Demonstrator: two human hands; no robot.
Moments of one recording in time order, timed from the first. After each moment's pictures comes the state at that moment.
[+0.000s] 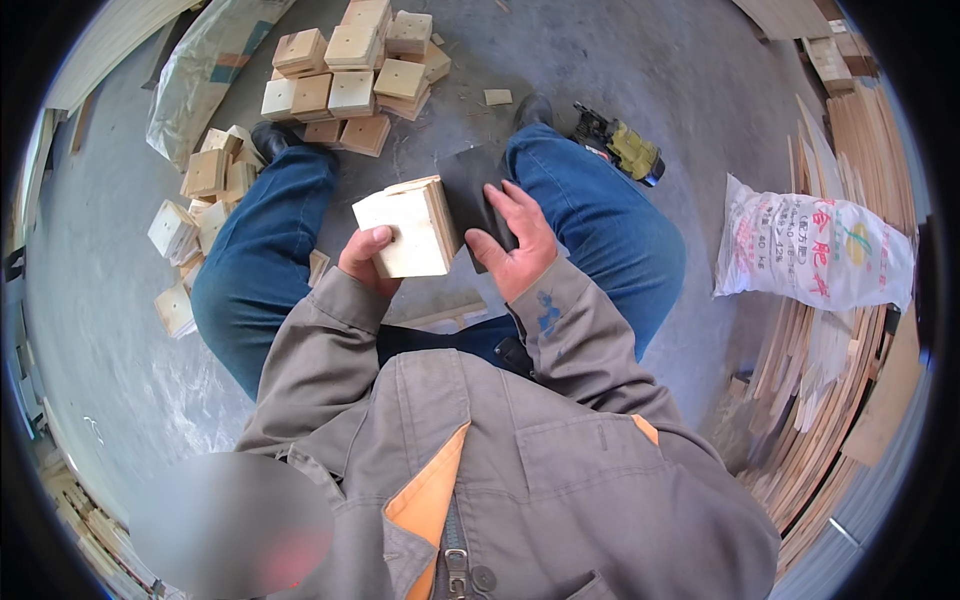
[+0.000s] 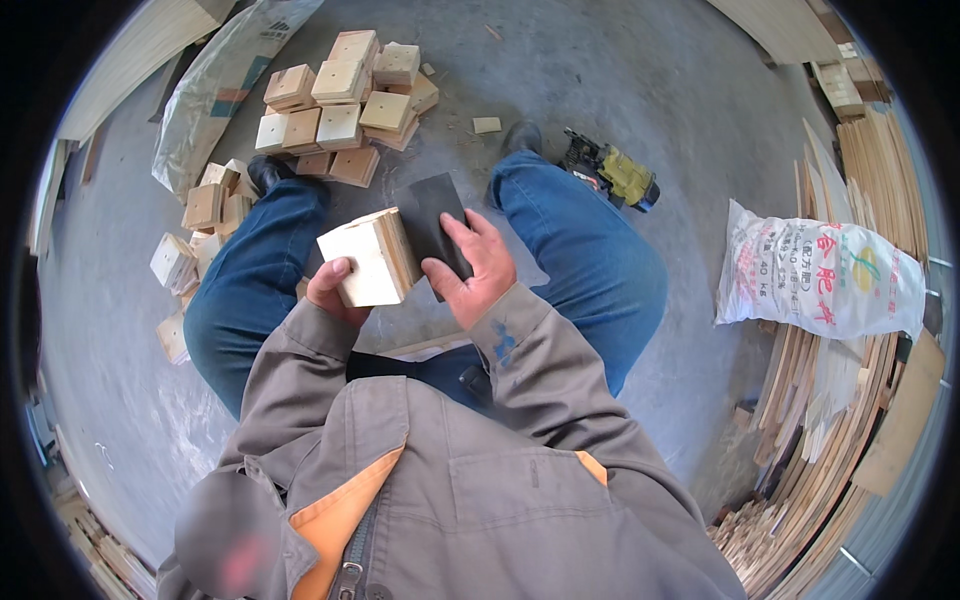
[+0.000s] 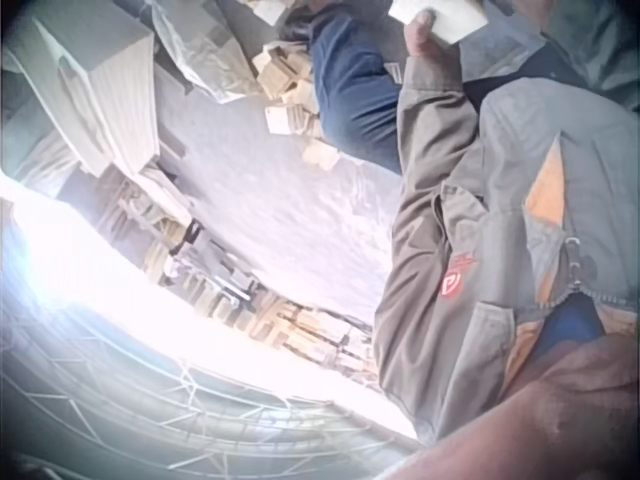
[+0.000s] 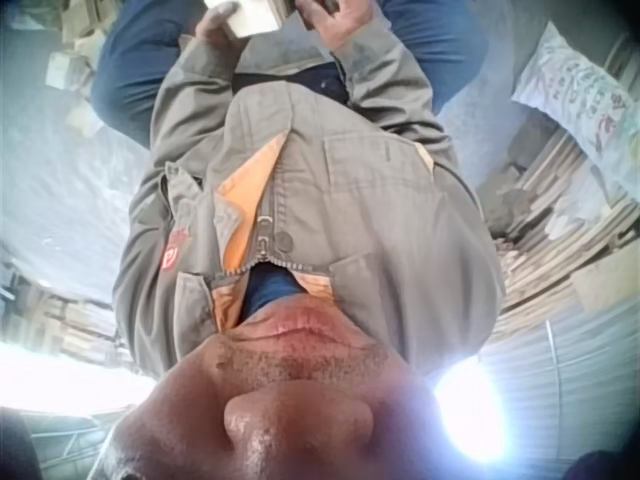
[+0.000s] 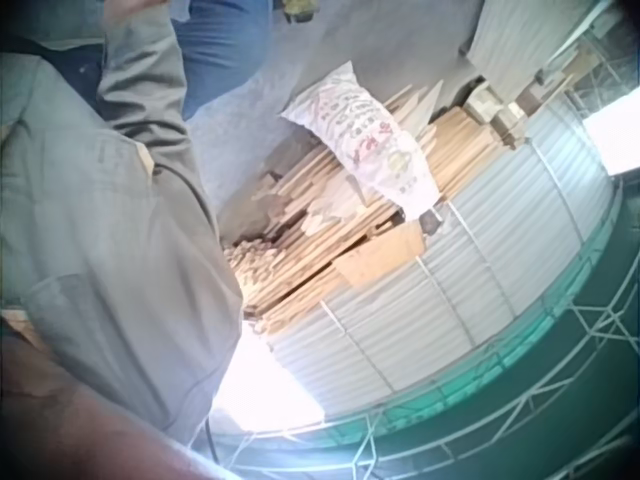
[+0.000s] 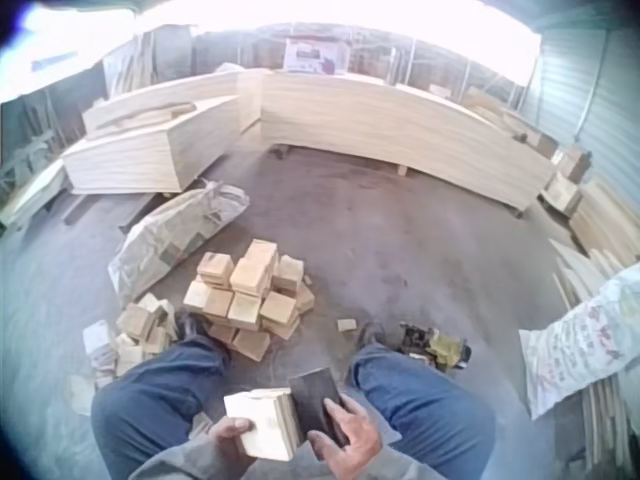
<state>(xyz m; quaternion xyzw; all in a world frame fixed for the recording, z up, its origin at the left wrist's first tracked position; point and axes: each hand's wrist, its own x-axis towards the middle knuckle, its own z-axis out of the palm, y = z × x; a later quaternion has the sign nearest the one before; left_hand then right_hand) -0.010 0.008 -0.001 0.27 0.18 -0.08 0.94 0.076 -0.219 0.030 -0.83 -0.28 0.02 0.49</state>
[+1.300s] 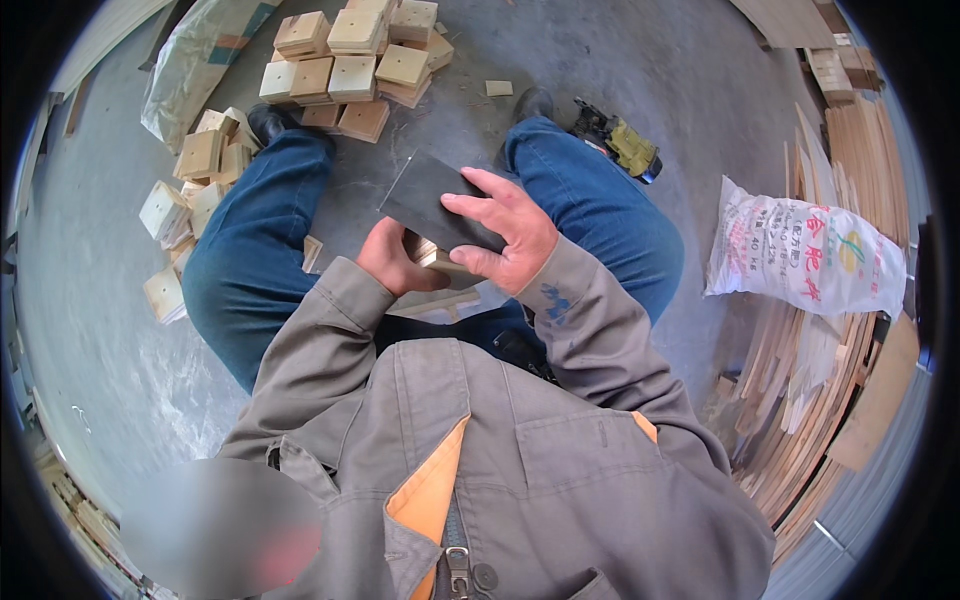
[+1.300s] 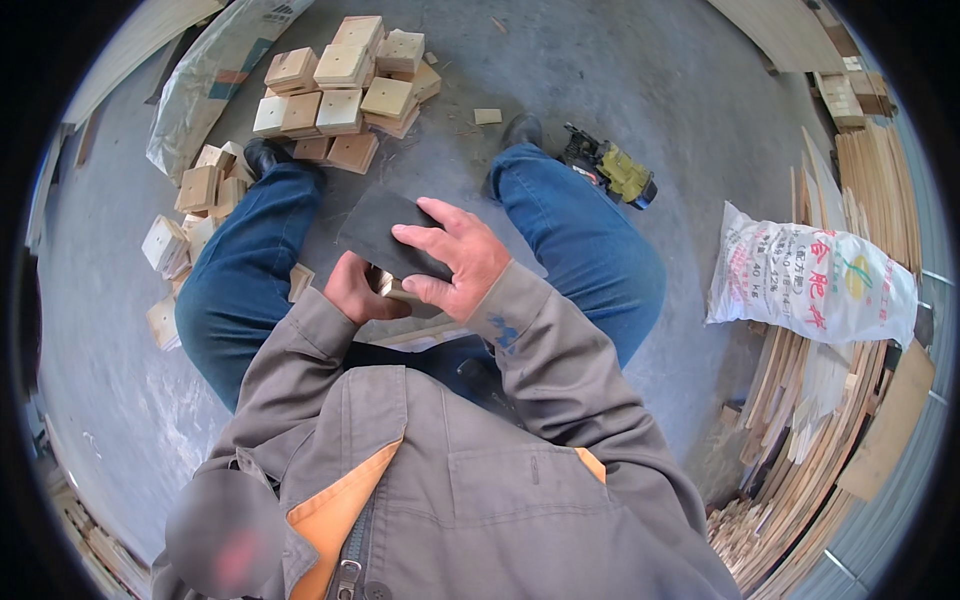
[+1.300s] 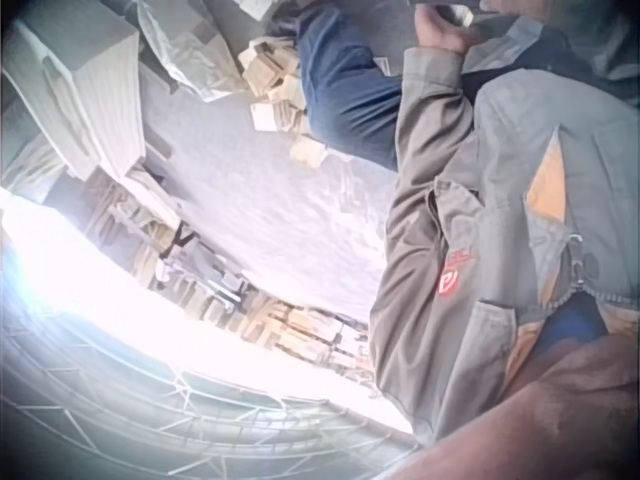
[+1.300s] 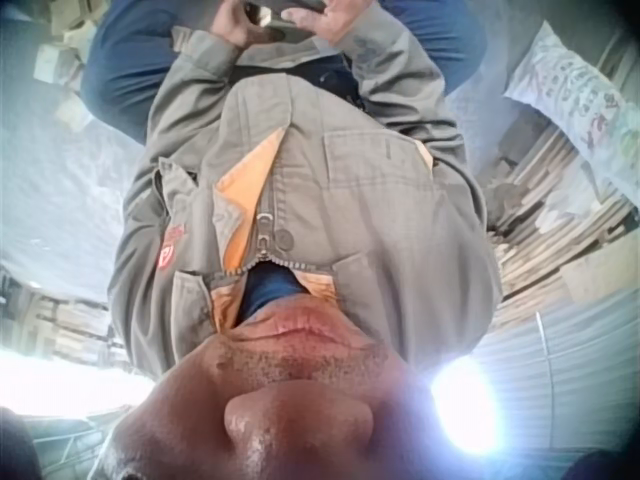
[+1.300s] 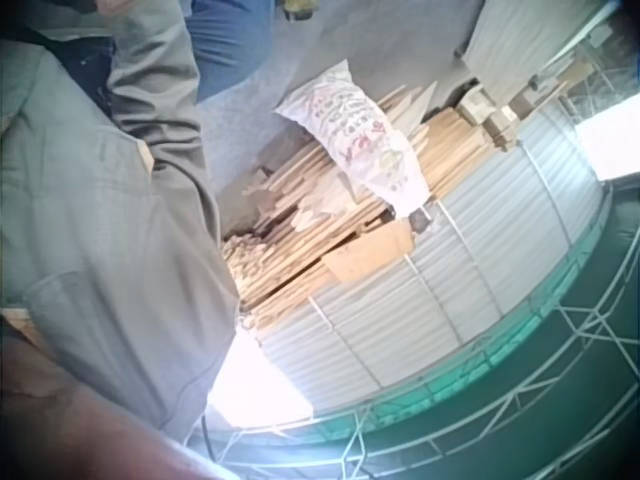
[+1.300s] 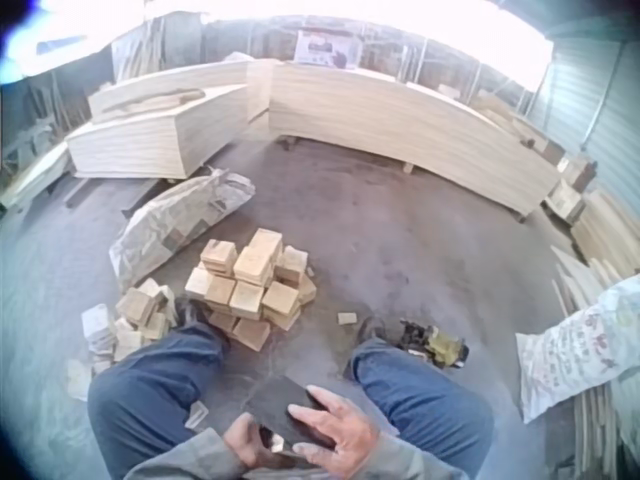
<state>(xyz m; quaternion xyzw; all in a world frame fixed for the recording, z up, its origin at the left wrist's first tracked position) -0.007 -0.003 0.017 0.66 0.09 -0.15 0.73 0.094 -0.216 0.061 -0.75 -0.44 0.13 0.47</state>
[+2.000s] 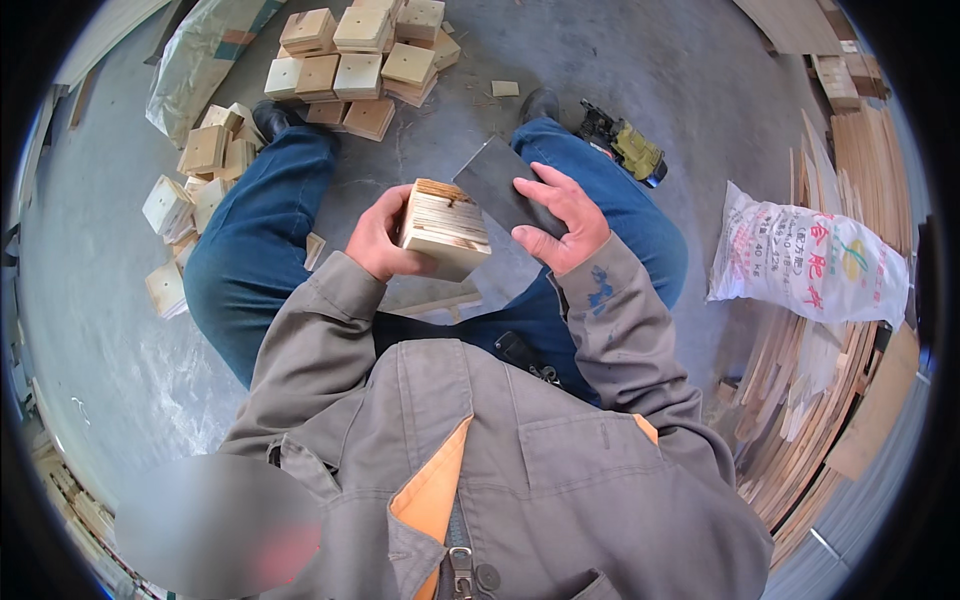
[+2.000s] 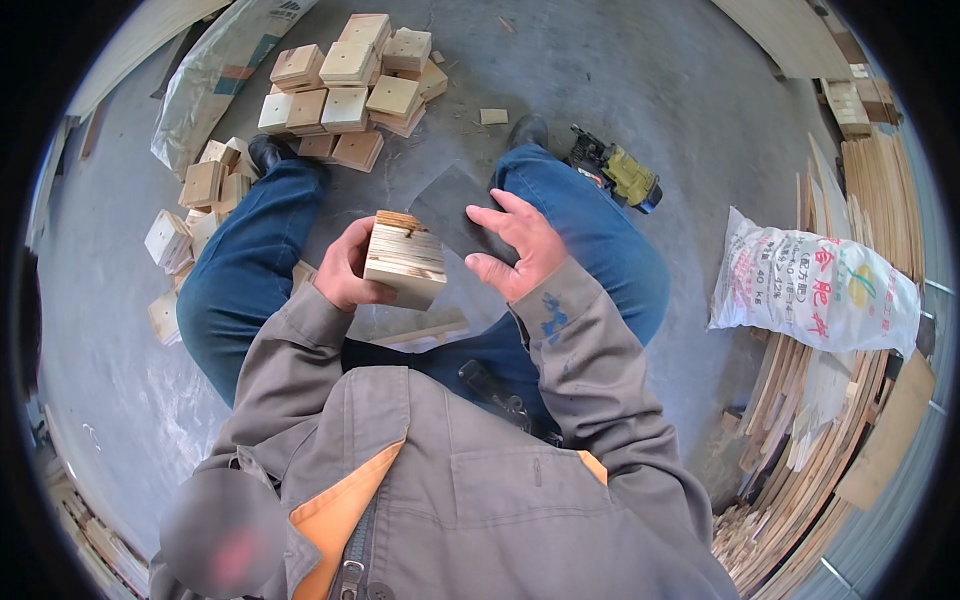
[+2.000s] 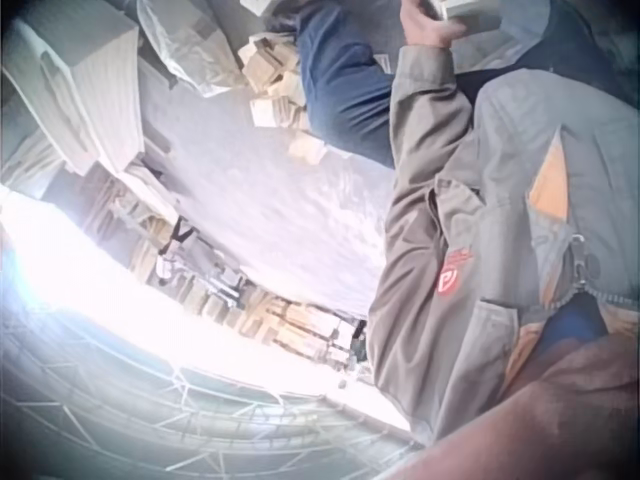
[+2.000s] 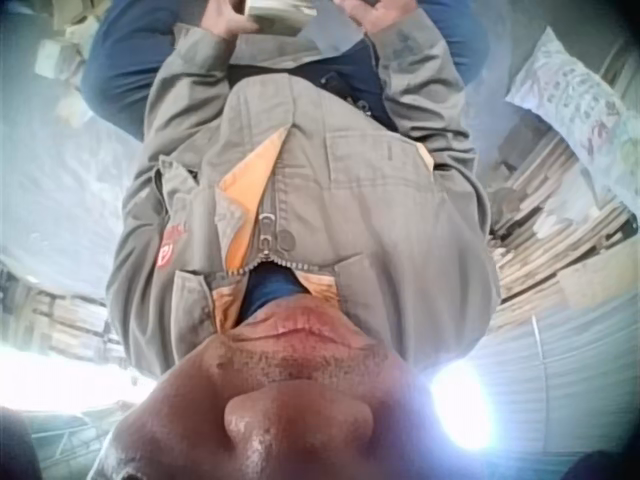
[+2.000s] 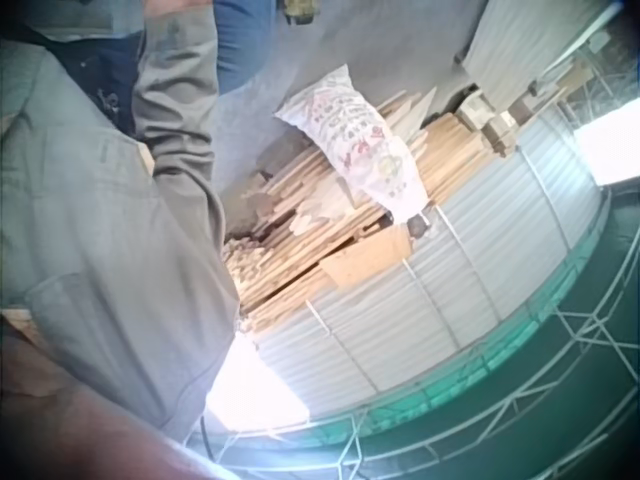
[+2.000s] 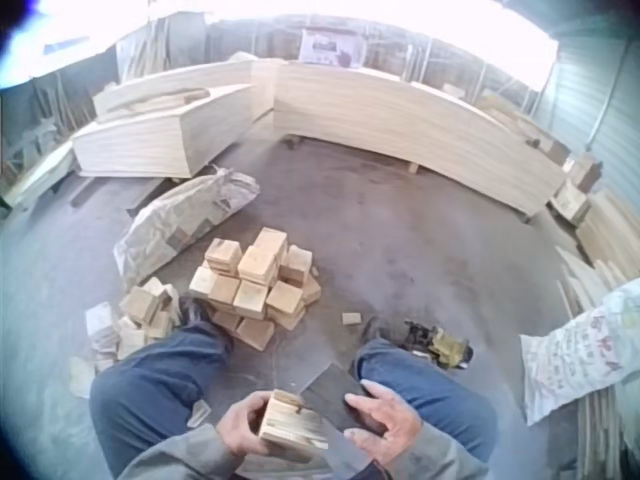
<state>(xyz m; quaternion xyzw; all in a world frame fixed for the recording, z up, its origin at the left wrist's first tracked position) -0.001 0.010 0.002 0.58 0.12 -0.10 0.80 0.118 -0.261 0.063 -0.80 -0.37 0.14 0.45</state>
